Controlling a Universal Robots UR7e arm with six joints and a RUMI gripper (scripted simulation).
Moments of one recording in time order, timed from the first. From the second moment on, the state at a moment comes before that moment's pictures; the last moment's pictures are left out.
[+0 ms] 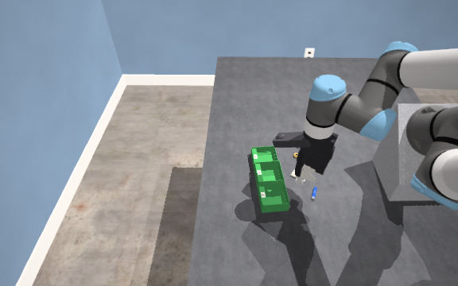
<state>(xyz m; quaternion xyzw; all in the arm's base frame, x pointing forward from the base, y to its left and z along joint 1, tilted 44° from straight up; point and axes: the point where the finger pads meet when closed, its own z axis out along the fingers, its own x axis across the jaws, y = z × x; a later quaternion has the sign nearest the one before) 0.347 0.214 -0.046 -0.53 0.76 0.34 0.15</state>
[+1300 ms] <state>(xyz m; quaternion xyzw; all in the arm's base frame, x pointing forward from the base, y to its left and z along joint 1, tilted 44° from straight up) 0.379 0.179 -0.059 -0.41 0.83 0.36 0.10</state>
